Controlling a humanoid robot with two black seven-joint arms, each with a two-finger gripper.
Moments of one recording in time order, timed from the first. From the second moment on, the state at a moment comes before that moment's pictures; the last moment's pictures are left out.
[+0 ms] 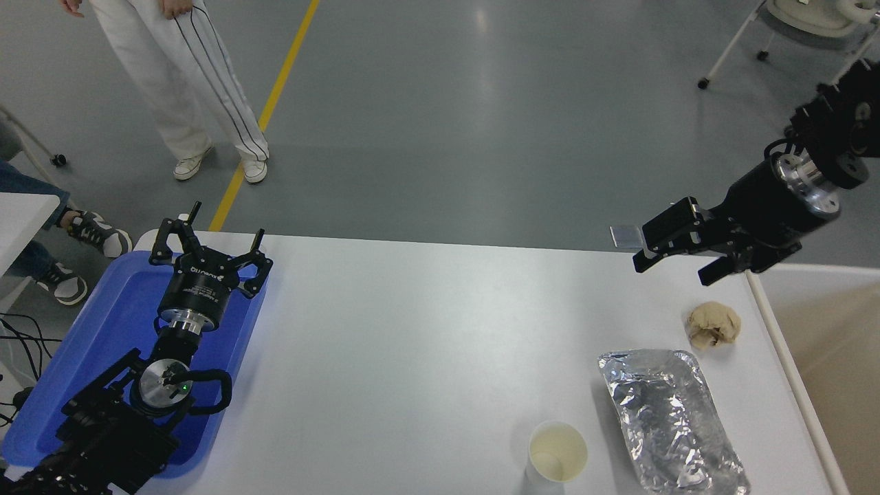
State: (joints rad) left arm -0.52 0.21 -0.98 -0.54 -0.09 -0.62 -0.36; right arm 2.21 -0.32 -1.46 1.31 -0.39 0.78 0.50
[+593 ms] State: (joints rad) left arm -0.52 0.21 -0.98 -0.54 -0.09 -0.62 -0.36; right arm 2.37 -0.25 -1.50 1.37 -0.41 0.78 0.35
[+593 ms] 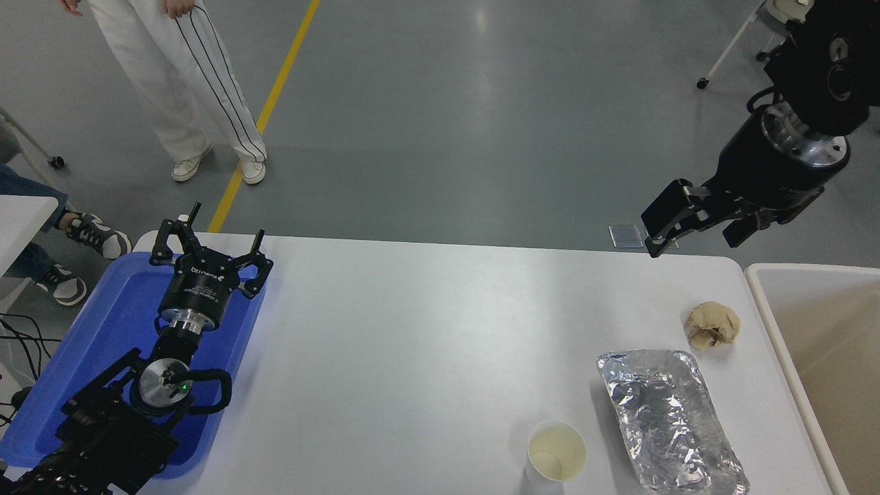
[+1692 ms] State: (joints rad) left arm -0.52 0.21 -0.98 -0.54 -0.09 -0.62 -0.36; right arm 2.36 -0.25 -1.59 1.47 -0.35 0.79 0.33
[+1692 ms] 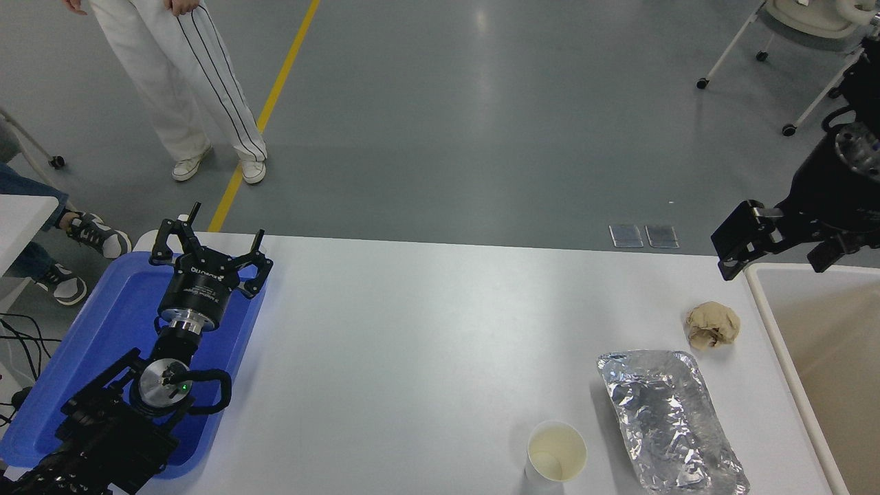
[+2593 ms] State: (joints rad) left arm -0.52 0.21 -0.98 -0.54 -0.09 -0.62 -0.36; right arm 2.06 -0.23 -1.45 1.47 -0.26 0.75 0.33
